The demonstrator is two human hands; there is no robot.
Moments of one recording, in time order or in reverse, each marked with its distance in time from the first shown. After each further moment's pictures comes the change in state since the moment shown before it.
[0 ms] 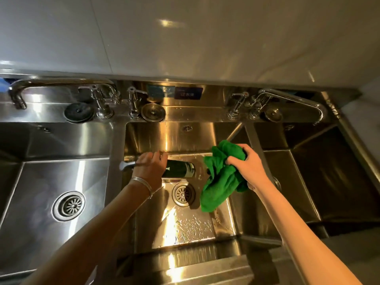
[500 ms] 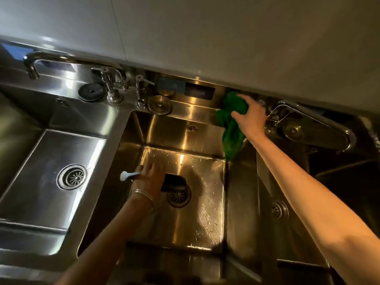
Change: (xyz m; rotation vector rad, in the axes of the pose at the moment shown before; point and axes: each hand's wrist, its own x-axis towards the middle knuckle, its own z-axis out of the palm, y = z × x) left_hand -0.007 0.073 0.027 0.075 -0.239 -0.346; right_hand 0.144 -0.061 -0.014 -0.385 0.048 -0.527
